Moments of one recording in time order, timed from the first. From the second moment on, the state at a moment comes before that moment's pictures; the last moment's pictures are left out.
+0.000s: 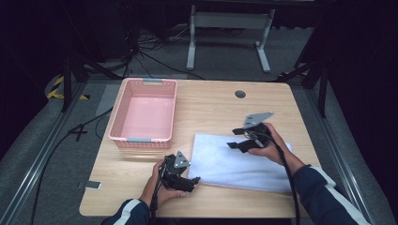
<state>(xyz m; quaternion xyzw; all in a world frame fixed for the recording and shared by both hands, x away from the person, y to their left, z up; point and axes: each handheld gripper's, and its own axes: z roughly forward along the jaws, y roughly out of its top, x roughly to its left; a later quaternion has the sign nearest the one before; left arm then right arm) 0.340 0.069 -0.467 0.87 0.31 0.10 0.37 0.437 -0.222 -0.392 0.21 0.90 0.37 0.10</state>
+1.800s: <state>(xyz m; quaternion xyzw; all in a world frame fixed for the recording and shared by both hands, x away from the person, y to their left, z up) 0.321 0.090 -0.446 0.87 0.27 0.17 0.38 0.480 -0.086 -0.415 0.14 0.92 0.36 0.03</state>
